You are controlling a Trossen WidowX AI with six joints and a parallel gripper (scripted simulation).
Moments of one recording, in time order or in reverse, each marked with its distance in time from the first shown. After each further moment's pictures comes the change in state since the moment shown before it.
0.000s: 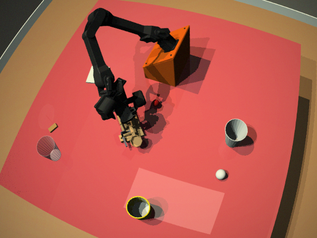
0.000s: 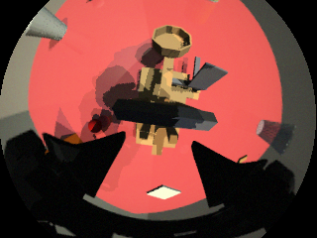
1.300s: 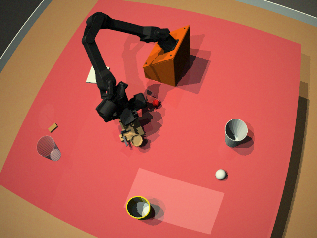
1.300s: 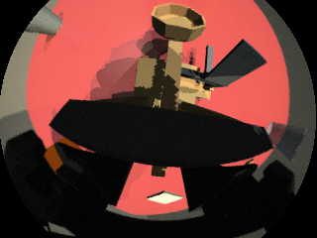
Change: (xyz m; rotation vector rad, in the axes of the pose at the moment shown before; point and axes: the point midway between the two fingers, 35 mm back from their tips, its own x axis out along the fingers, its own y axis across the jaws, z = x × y) arm 0.027 0.003 -0.005 -0.003 0.016 0.011
